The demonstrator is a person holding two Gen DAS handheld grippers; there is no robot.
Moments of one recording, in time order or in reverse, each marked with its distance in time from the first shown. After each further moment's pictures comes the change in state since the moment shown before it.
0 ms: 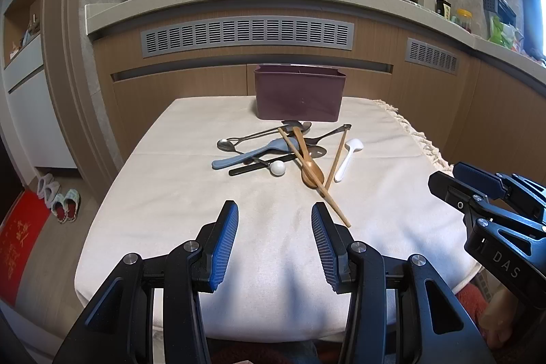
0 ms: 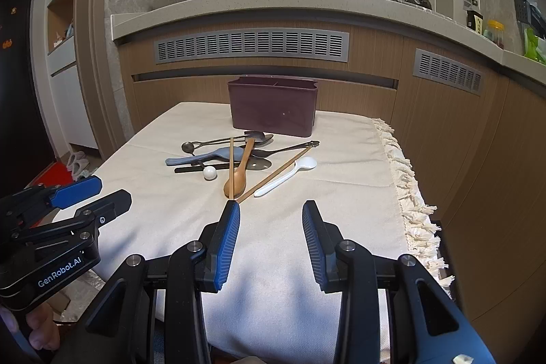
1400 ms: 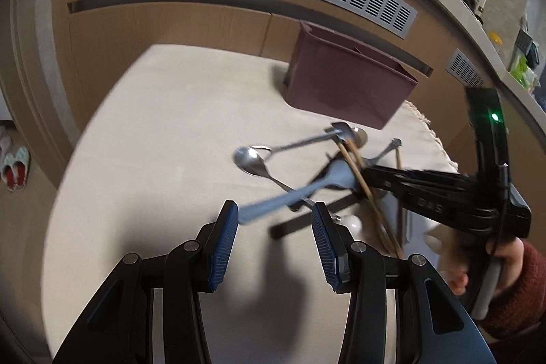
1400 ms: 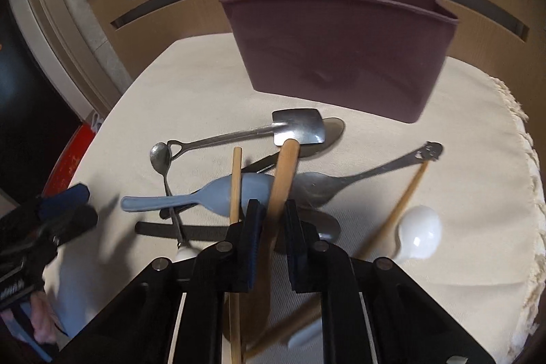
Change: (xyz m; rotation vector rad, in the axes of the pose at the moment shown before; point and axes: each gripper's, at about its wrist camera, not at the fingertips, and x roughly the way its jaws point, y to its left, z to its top) left arm 0.171 0.107 0.071 -0.163 0.255 -0.201; right arm 0.258 0.018 0.076 0.023 0.432 0.238
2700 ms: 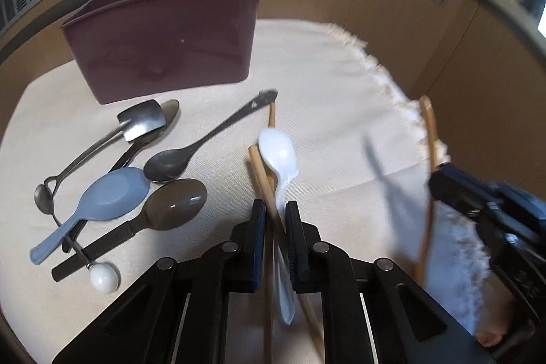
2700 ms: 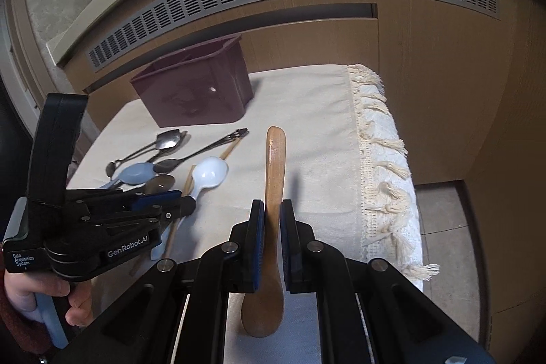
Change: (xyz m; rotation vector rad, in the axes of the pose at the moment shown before) left arm 0.086 -0.181 0.009 0.215 0.188 -0.059; right arm -0.127 -0.151 -0.087 0.173 -0.234 -0.082
